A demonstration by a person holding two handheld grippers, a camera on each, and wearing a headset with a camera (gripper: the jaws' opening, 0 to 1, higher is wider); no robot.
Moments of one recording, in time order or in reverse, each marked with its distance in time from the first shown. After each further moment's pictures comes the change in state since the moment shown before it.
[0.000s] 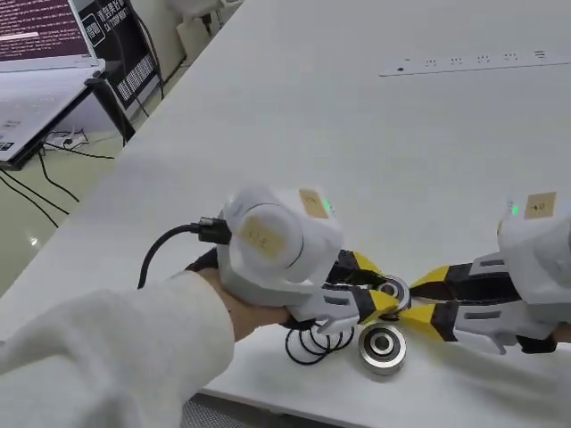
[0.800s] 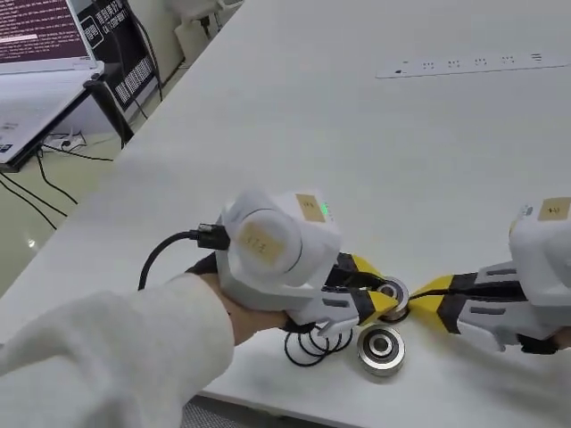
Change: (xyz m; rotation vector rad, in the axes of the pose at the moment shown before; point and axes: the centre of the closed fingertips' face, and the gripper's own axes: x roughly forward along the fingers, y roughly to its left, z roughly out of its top) left arm 0.000 0.002 0.000 -0.018 -0.010 0.005; right arm -0.004 -0.006 -0.001 0.161 -0.058 -0.061
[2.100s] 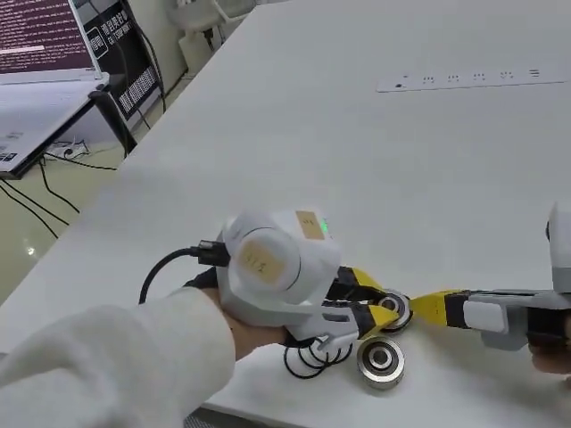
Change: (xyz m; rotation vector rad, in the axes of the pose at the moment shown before) left arm -0.001 -0.002 0.000 0.007 -0.016 0.006; right arm -0.010 0.000 0.012 0.555 -0.098 0.068
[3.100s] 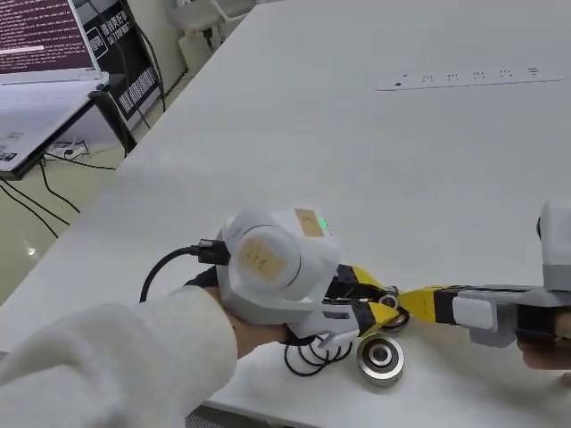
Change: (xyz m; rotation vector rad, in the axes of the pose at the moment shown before) left arm 0.000 0.000 0.000 -0.010 -0.003 0.004; right arm 0.006 0.015 0.003 -0.027 -0.019 0.044
